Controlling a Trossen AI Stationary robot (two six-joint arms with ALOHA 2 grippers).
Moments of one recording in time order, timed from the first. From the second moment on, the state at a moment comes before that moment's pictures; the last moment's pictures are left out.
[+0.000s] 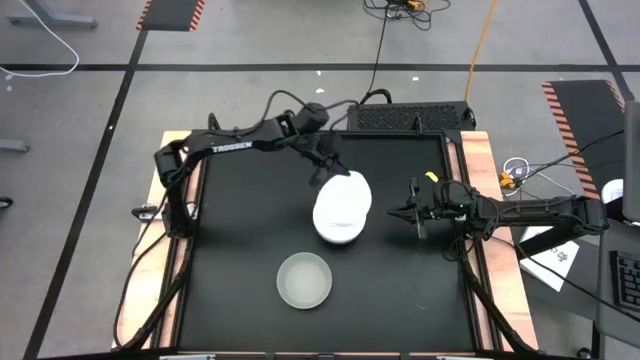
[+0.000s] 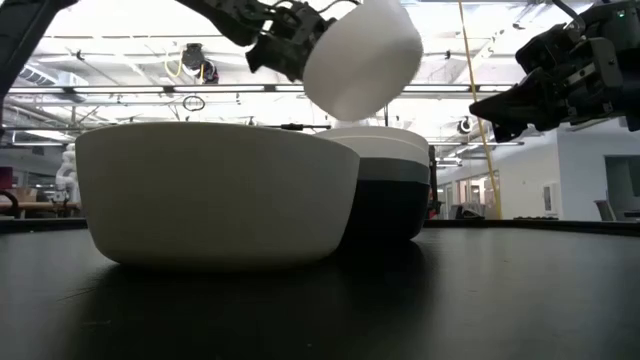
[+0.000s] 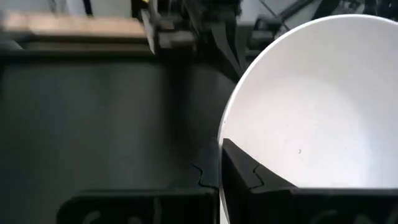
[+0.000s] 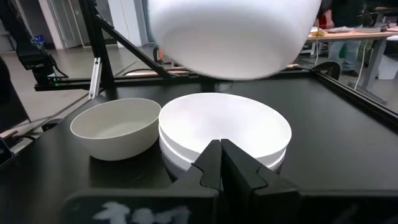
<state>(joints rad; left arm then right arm) 0.42 1.89 1.58 -0.33 0.73 0.26 -0.18 0.57 0.01 0.48 -0.24 0.05</state>
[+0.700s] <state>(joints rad) 0.38 1.94 1.60 -0.69 0.45 0.42 -0.18 0.57 0.02 0.48 -0.24 0.05</state>
